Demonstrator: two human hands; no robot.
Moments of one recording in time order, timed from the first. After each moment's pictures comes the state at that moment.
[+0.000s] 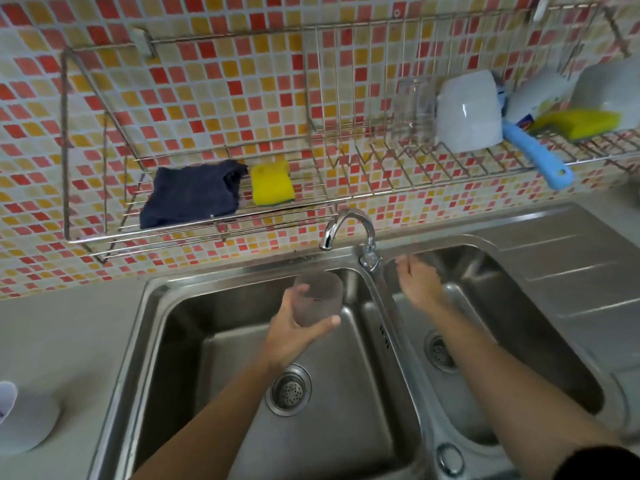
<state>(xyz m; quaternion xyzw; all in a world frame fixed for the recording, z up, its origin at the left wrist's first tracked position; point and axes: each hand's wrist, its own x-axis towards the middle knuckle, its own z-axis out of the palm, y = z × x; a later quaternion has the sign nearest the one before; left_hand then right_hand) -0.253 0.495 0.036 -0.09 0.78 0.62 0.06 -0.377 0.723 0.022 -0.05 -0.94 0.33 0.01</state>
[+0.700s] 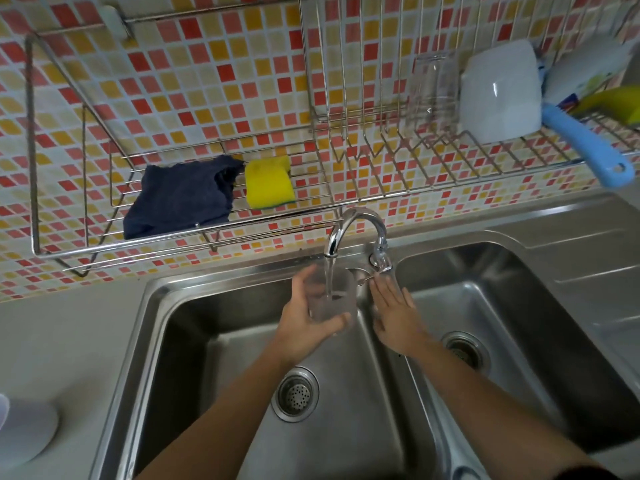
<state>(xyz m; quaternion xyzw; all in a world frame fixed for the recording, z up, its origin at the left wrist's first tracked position) -0.292 0.503 0.031 -0.04 0.80 0.60 0.04 -0.366 0.698 -0.060 0.22 -0.97 0.09 -0.06</state>
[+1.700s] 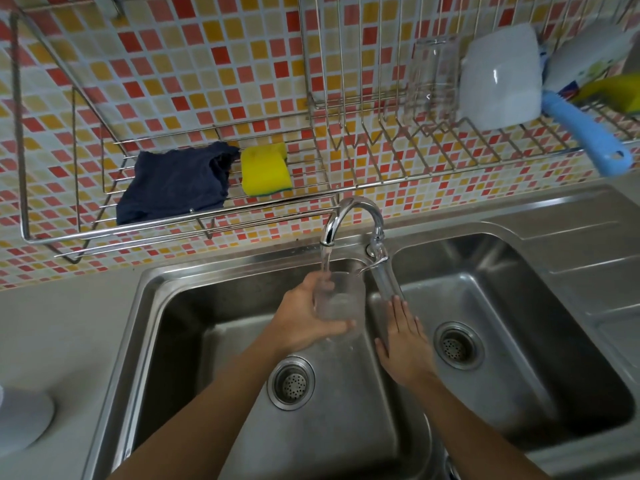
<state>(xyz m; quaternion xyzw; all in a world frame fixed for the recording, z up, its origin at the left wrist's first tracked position) -0.294 0.499 0.034 -0.02 0.88 0.47 0.09 -0.306 0.711 -0.101 0.11 -0.99 0.11 -0.04</state>
